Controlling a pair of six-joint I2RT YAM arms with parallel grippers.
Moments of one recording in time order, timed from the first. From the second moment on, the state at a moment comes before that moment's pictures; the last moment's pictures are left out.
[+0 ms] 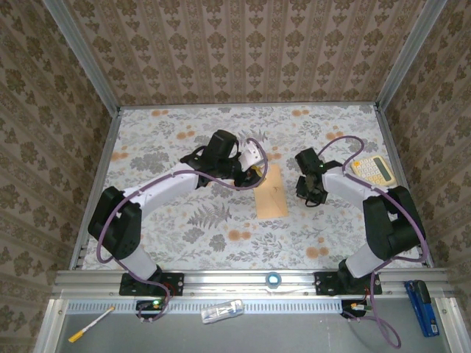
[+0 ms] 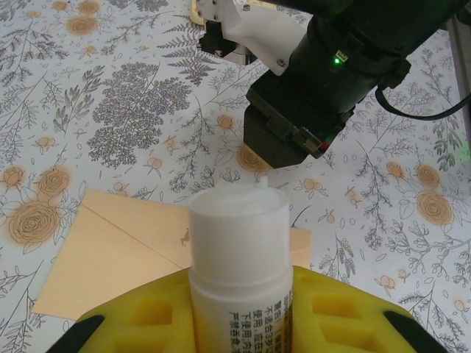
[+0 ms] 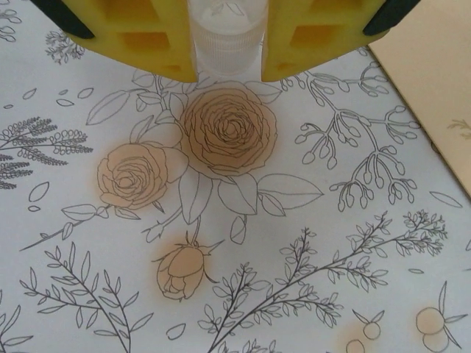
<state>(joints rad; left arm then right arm) -0.74 1.63 1.19 -0.28 0.59 0.32 0.33 1.57 0.92 -0.67 0.13 0.75</state>
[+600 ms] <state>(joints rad) -0.73 1.60 1.14 -0.25 0.60 0.30 0.36 1.59 0.90 -0.63 0.17 0.79</state>
